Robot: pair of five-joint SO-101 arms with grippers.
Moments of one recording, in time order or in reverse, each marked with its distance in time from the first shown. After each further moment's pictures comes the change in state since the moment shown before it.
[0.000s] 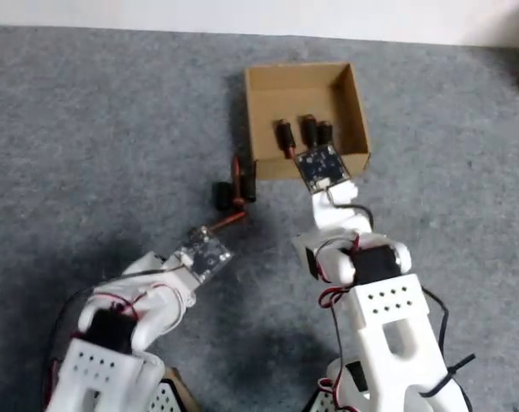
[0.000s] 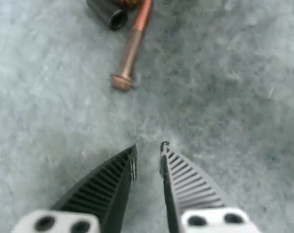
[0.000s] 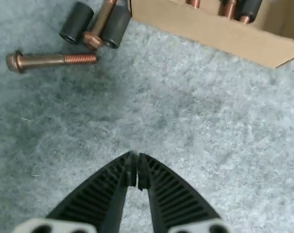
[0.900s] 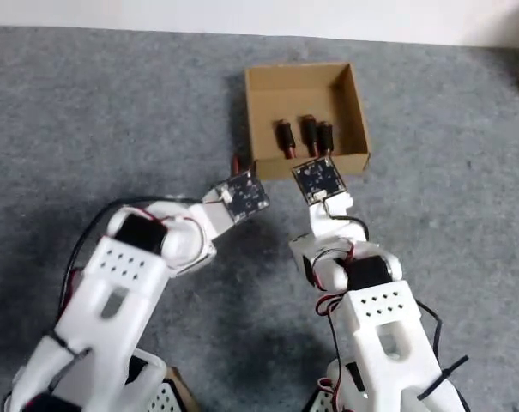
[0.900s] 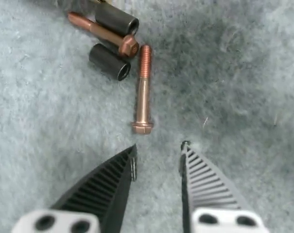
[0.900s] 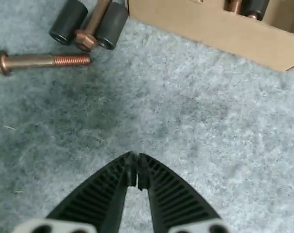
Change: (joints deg) left arm 3.0 44.2 -35.0 -0.4 -10.1; right arm 0.0 -0.5 9.2 -11.8 0.0
